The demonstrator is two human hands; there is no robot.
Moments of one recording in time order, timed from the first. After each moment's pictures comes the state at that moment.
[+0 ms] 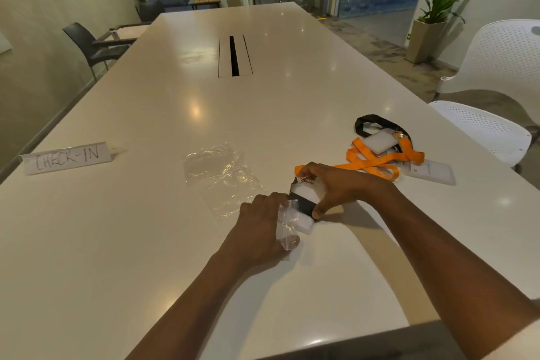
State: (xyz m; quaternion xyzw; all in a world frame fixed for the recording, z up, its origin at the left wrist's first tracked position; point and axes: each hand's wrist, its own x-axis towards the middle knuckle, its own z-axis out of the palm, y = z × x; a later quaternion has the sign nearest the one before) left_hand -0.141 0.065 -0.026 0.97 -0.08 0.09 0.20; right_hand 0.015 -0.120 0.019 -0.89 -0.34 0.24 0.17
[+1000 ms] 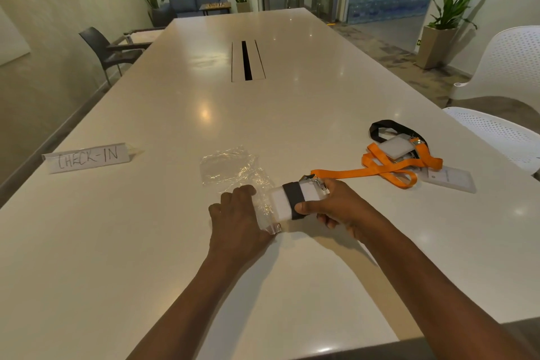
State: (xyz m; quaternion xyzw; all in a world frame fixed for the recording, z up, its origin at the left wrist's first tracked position) left_hand -0.157 0.109 -0.021 0.97 0.11 0.18 0.12; right_hand -0.055 -0.085 0.015 -0.78 -0.09 0.25 0.56
